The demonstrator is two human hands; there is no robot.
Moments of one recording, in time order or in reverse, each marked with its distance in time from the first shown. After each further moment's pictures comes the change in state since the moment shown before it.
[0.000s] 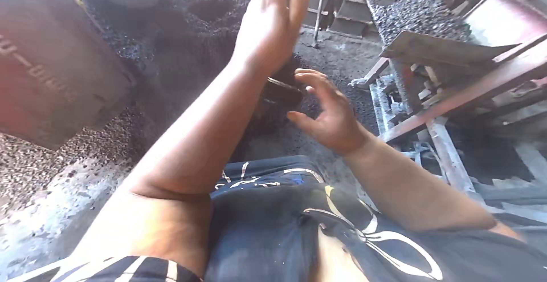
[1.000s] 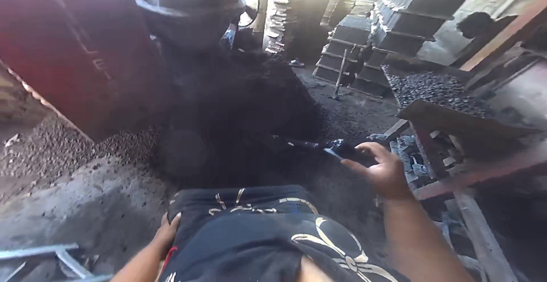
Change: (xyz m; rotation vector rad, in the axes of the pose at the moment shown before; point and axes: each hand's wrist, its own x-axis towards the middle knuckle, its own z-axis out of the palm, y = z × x) left_hand -0.466 -0.159 -0.090 0.128 -0.068 -1.572; right_hand -0.057 0.065 -0.061 -0.296 0.102 0.144
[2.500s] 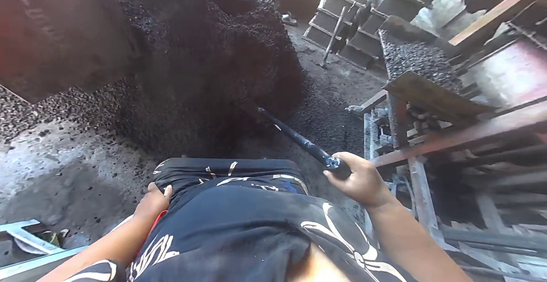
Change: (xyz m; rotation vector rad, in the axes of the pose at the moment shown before) left_hand -0.020 0.061 0.018 0.529 -0.058 -0.061; right_hand -0.062 -0.018 -0.002 -0.137 -0.327 -0.031
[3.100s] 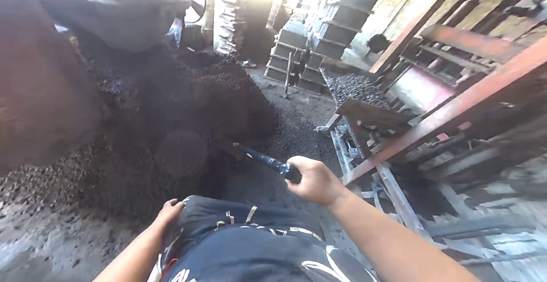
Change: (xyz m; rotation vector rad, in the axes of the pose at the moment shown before) left_hand 0.061 0.123 -0.038 -0.539 -0.186 0.286; right_hand 0.084 -0.058 -0.019 -0.025 -0.127 0.129
